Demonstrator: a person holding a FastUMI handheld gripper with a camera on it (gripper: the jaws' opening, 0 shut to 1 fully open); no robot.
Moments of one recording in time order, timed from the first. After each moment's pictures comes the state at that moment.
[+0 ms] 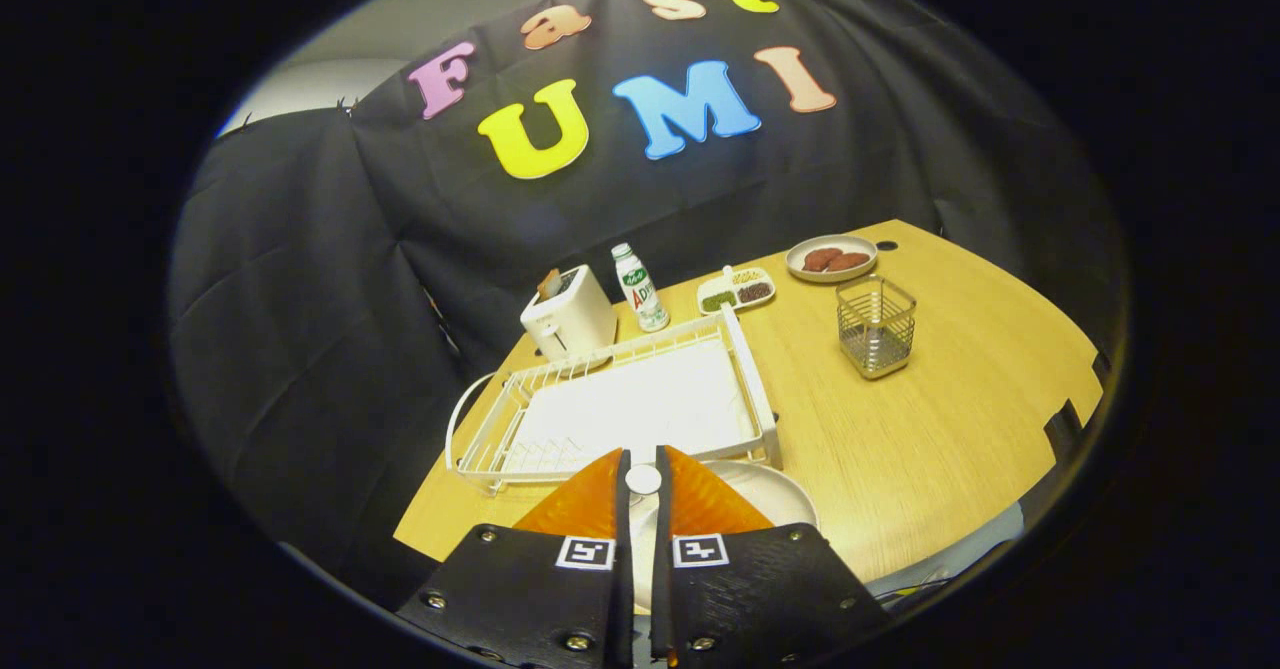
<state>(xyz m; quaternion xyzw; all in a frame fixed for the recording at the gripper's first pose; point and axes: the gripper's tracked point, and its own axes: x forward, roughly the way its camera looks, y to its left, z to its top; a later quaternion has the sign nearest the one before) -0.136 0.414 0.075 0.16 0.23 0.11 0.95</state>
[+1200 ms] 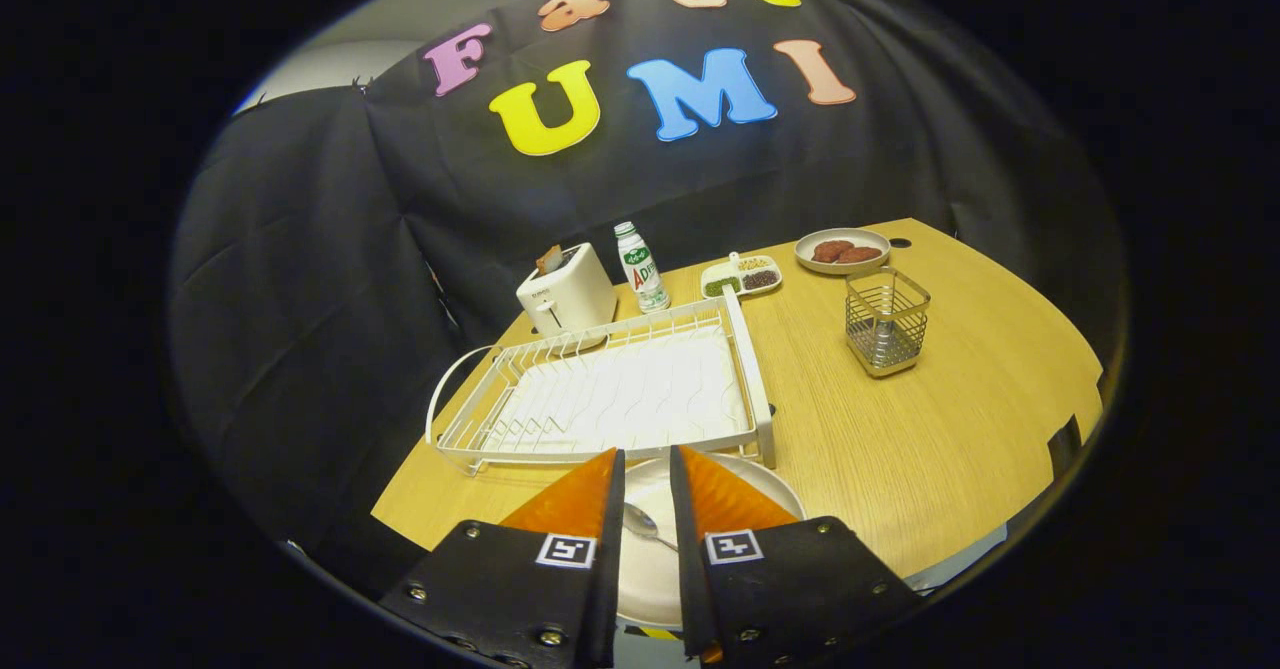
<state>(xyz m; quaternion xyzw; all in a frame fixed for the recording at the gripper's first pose) -0.120 0.402 0.066 0.13 0.23 0.12 0.96</state>
